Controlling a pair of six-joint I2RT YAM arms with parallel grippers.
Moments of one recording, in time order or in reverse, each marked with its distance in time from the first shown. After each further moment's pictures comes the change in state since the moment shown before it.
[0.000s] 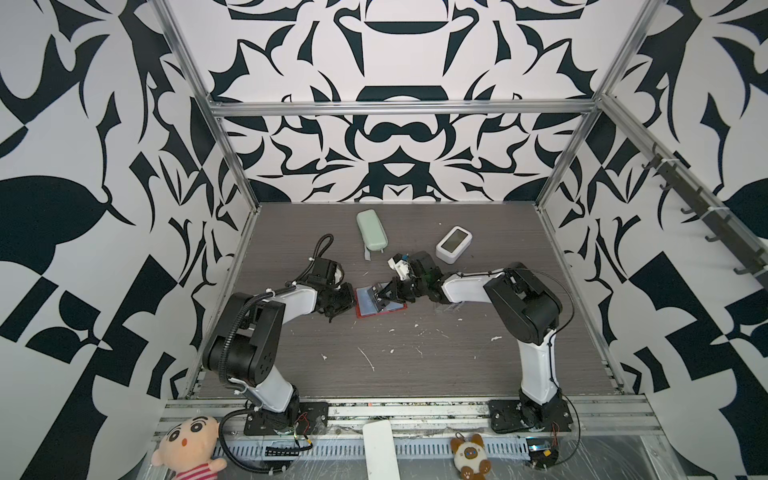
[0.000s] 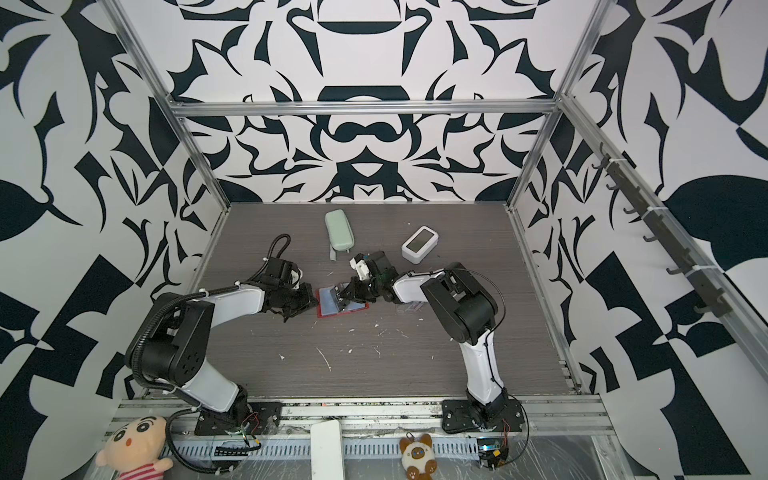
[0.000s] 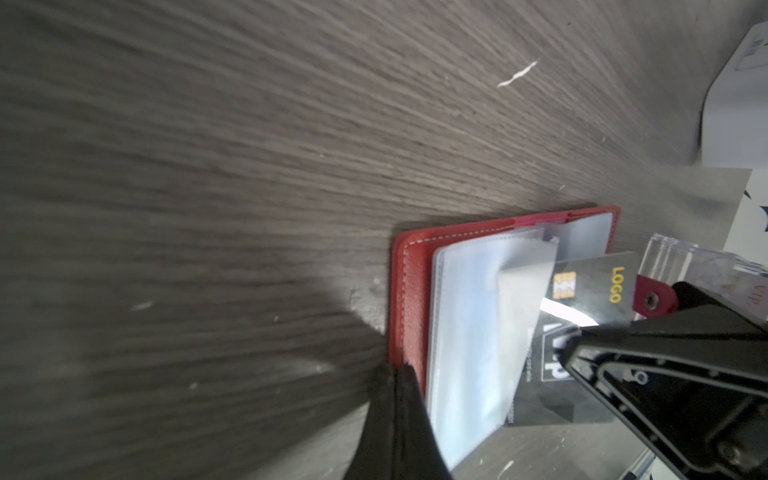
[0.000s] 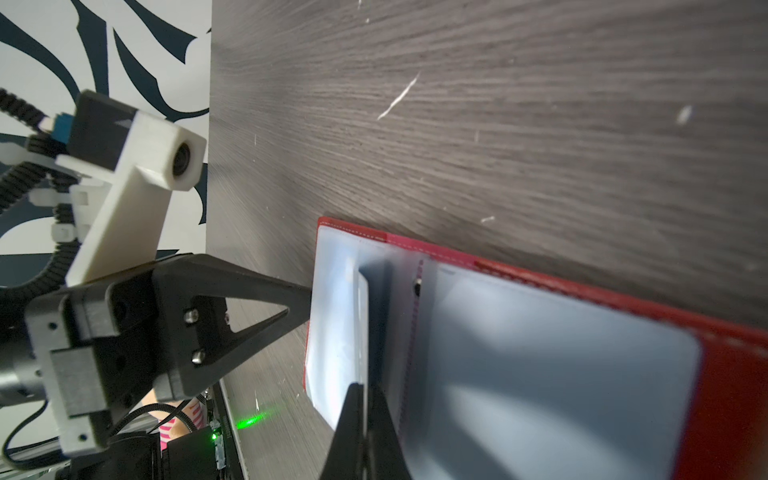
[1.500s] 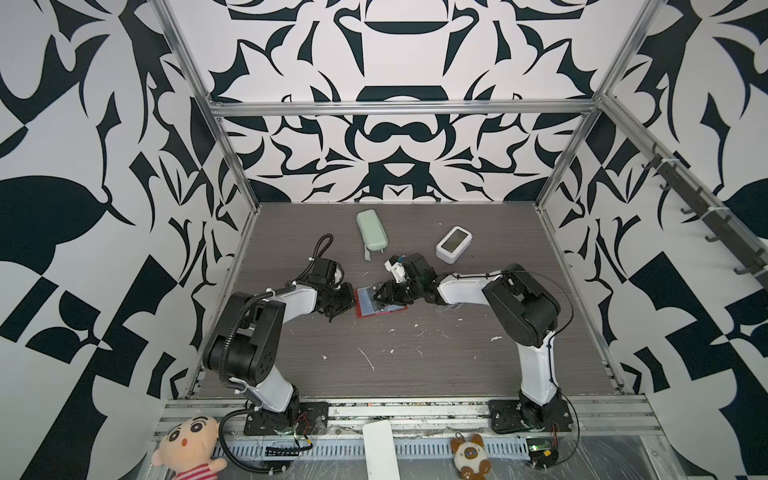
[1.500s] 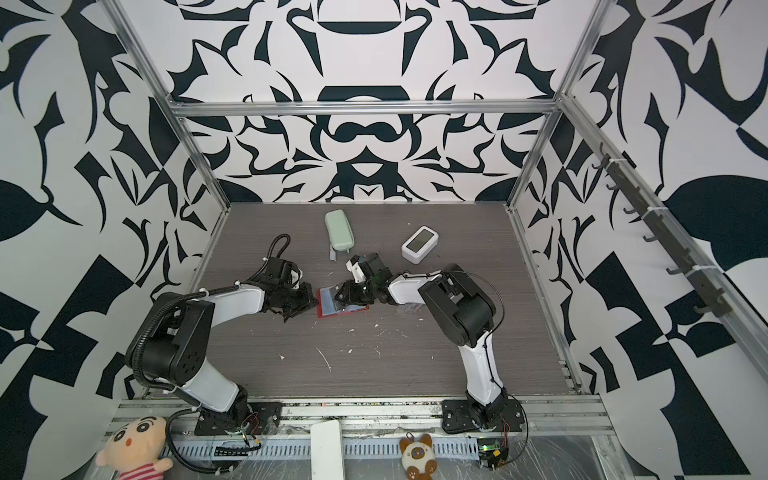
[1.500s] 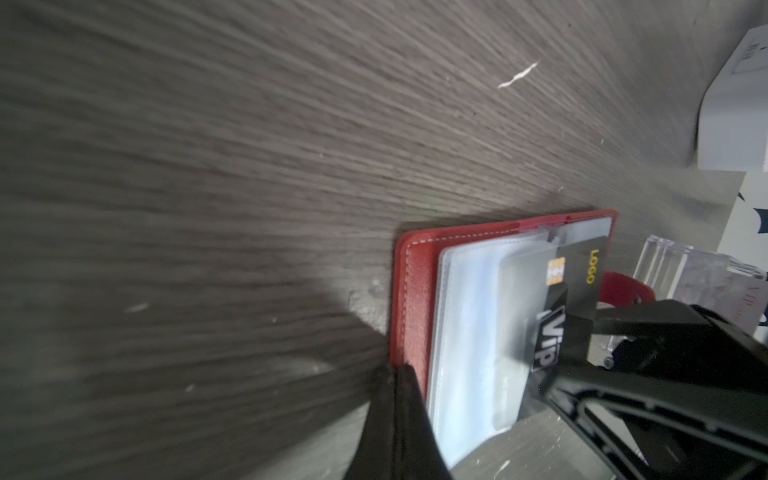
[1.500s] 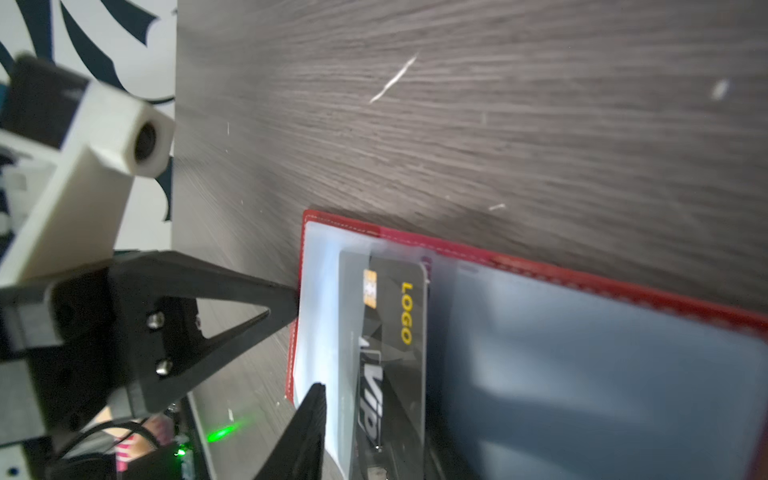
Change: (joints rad) left arm 0.002 0.003 0.001 0.003 0.008 -0.009; right arm 0.054 -0.015 0.047 -0.138 0.127 -0.058
